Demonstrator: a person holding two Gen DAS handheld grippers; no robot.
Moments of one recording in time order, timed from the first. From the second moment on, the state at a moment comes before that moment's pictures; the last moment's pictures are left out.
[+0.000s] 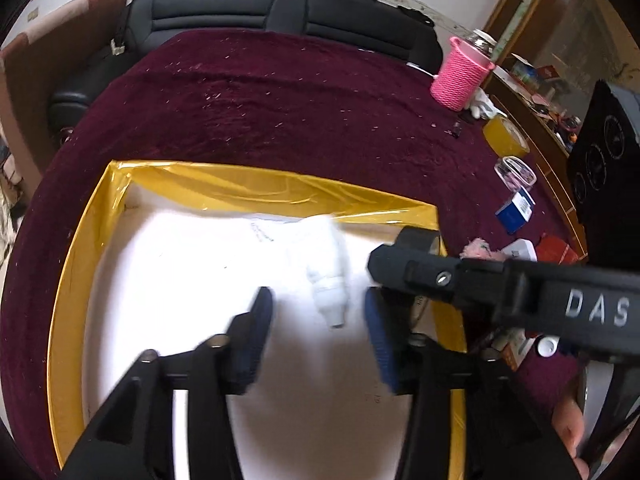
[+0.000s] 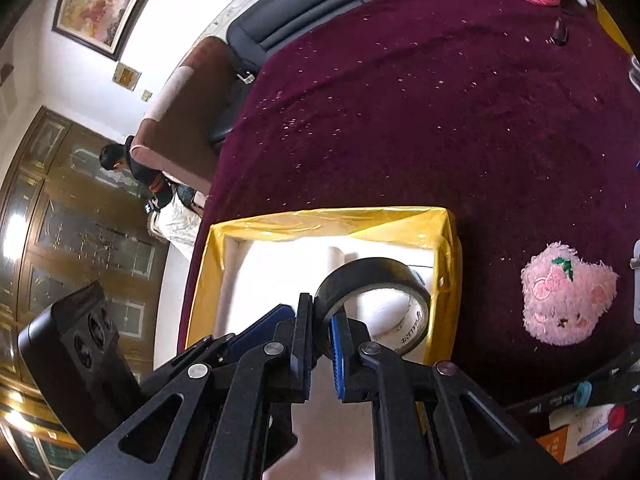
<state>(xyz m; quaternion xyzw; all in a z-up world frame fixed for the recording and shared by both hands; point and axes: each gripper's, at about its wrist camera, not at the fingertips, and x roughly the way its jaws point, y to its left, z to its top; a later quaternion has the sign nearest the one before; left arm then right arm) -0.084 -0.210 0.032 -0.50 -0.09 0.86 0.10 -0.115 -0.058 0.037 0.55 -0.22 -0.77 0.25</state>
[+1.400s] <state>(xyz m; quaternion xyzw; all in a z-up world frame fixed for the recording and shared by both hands) 0.020 -0.216 0.015 -0.49 -0.20 0.84 0.09 -0.113 -0.067 0.048 0.54 -0.18 -0.79 0.23</state>
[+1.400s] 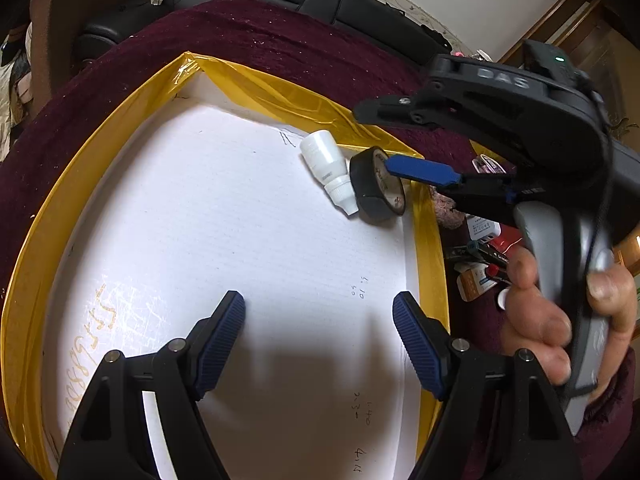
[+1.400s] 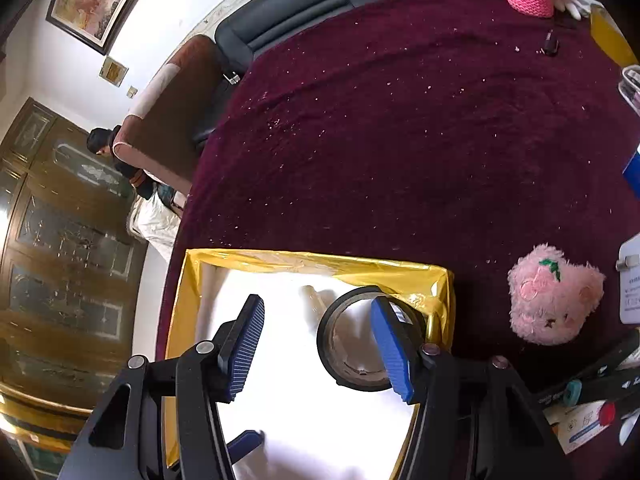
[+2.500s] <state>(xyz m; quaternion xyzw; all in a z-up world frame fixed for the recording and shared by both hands) 0.013 -0.189 0.057 -0.48 -0.15 0.86 -0.01 0.231 -0.011 0.357 0.29 0.10 -0.88 0.36</state>
